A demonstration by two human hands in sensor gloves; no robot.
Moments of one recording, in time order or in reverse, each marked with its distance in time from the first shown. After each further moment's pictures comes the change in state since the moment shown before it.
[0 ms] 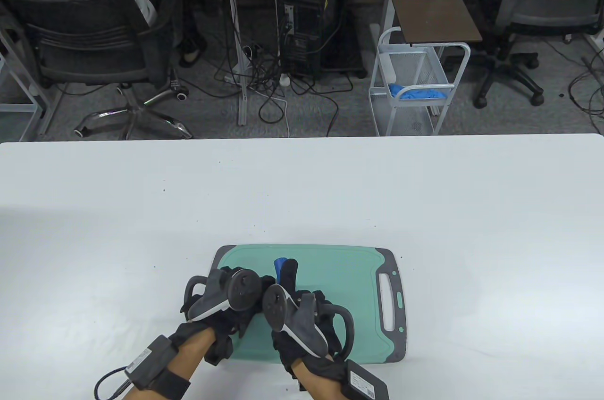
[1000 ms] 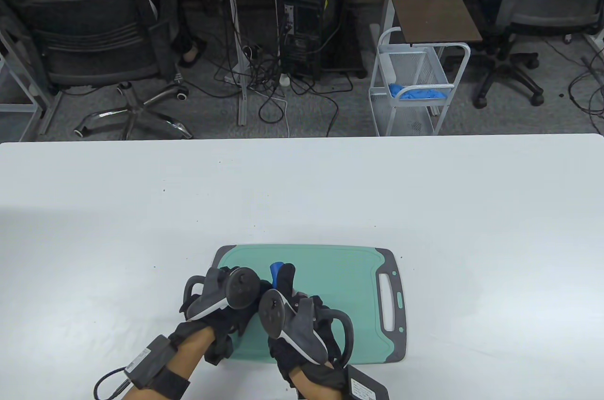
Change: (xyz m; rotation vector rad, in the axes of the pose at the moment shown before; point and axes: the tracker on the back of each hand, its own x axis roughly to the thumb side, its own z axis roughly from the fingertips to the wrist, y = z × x) left_hand -0.003 0.000 0.000 -0.004 0.011 0.022; right_hand 0.006 -0.009 0.011 0.029 -0.026 -0.005
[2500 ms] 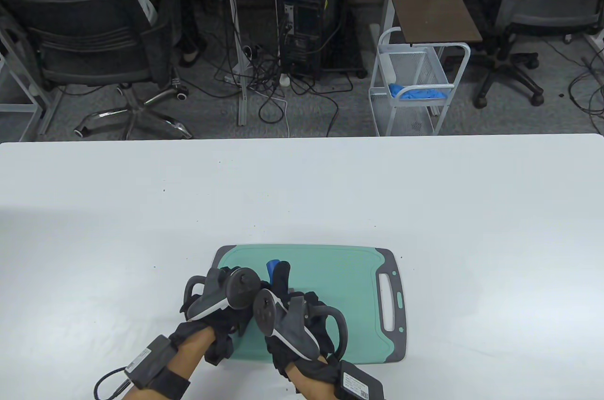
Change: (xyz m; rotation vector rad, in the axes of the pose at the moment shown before) left_hand 0.000 0.000 0.000 0.000 0.000 0.001; right_hand 0.004 0.006 -0.004 -0.018 -0.010 0.042
